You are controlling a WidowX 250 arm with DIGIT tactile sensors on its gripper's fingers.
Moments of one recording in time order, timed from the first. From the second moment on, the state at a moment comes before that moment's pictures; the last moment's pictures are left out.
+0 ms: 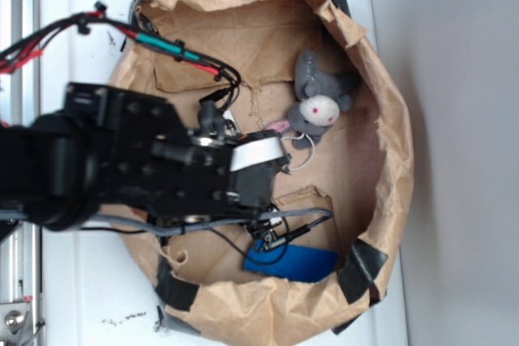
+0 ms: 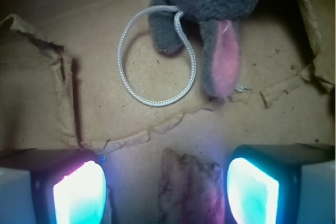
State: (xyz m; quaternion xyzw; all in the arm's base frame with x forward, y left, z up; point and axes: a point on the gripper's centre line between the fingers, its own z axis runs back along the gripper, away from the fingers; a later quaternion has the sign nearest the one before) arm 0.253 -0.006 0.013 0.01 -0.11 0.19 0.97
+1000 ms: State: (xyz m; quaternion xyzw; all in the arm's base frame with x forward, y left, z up) arm 0.244 -0.007 0.013 0.02 -0.10 0.18 0.98
